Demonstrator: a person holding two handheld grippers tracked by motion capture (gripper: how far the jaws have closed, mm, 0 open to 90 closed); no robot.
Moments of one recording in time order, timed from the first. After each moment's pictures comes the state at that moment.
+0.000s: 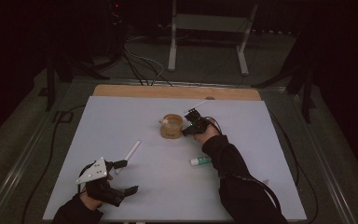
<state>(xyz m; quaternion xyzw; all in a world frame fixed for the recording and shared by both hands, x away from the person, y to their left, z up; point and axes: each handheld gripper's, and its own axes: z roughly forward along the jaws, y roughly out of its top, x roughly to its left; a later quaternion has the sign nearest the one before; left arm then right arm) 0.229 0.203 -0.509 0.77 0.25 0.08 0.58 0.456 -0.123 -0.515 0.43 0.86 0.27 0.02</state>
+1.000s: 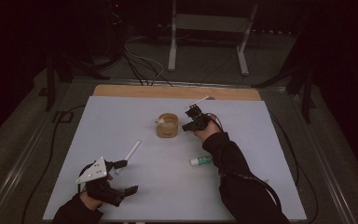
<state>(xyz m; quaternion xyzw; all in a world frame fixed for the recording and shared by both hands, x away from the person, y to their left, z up) 0.229 0.203 -0.509 0.77 0.25 0.08 0.58 0.455 -0.128 -0.495 0.43 0.86 0.28 0.04</state>
